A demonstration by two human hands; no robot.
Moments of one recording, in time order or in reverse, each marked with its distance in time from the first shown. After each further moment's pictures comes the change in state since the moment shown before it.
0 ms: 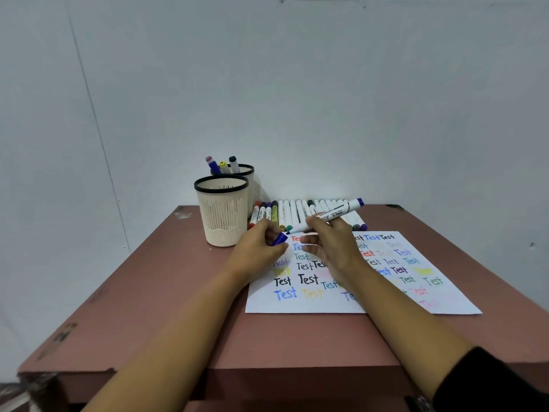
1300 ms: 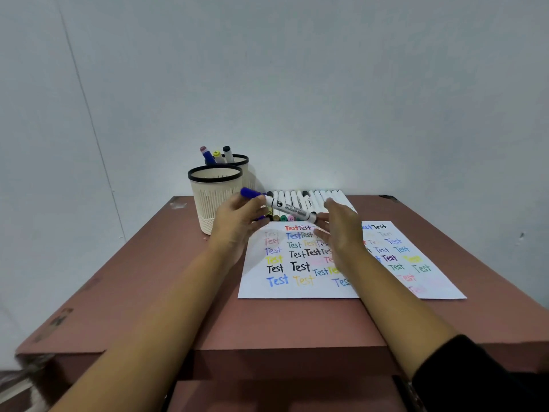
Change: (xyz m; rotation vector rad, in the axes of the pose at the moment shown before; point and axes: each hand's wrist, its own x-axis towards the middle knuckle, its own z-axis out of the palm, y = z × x) left_hand 0.005 0.019 -0.014 -0.892 0.171 -0.186; right_hand 0.012 -0.001 -0.017 0.016 0.242 0.047
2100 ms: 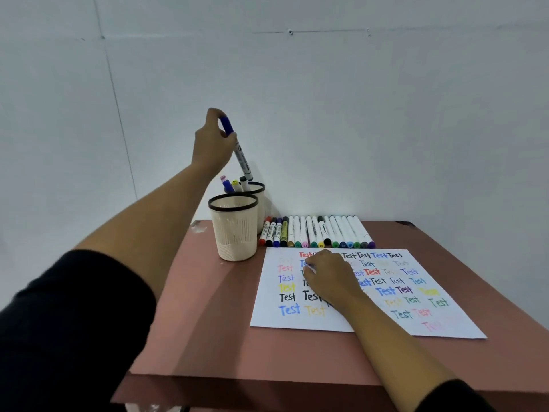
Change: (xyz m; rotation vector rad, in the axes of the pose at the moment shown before) left_hand 0.104 0.140 -0.007 0.926 0.270 0.560; right_hand 0.003 0.036 0.001 -1.309 -0.300 -0.536
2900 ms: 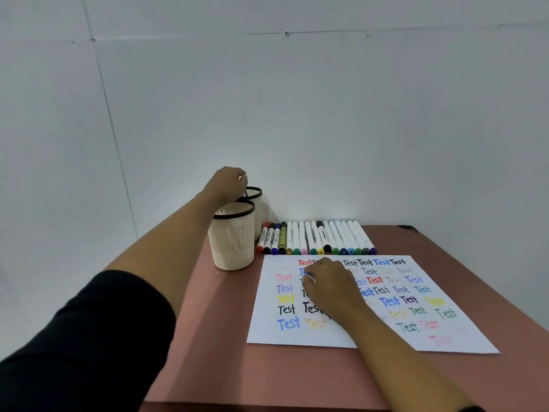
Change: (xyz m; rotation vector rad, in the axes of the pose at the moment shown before) left_hand -0.007 -0.050 0.043 0.430 -0.422 -0.038; right_hand 0.001 0.000 0.003 -0.037 0.022 -0.025
